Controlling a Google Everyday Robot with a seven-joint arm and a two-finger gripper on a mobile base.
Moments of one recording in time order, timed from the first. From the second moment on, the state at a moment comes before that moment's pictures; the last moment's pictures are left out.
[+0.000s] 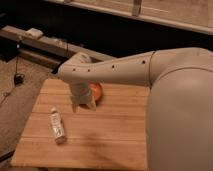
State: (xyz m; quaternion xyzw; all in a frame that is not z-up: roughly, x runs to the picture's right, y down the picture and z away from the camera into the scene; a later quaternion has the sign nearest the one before) arm -0.104 0.104 0.703 -0.26 0.24 0.64 0.68
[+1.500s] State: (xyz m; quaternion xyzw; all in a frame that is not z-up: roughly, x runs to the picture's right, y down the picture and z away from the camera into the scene) arm -0.197 0.148 0.701 -0.32 0.21 0.54 0.75
